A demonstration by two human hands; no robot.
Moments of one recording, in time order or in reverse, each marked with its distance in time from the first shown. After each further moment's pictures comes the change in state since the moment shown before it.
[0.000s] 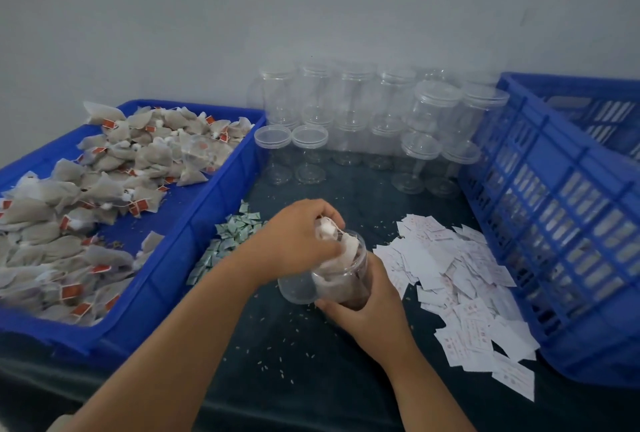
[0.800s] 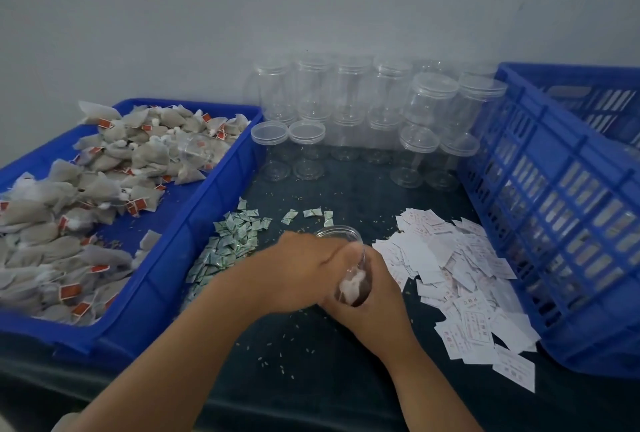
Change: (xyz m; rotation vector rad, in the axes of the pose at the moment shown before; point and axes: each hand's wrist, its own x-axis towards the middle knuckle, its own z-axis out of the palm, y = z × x) left_hand -0.032 0.019 0.012 0.229 -0.248 0.059; right_hand -0.001 0.003 -0.002 0.017 0.013 -0.033
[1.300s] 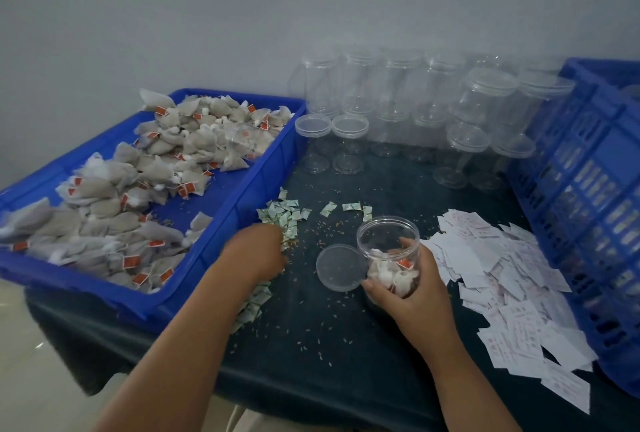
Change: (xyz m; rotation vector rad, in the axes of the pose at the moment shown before) left_hand 0.000 -0.134 -0.005 0.398 0.100 -0.561; right_hand 0.000 0.001 -0.002 -0.033 0.050 0.008
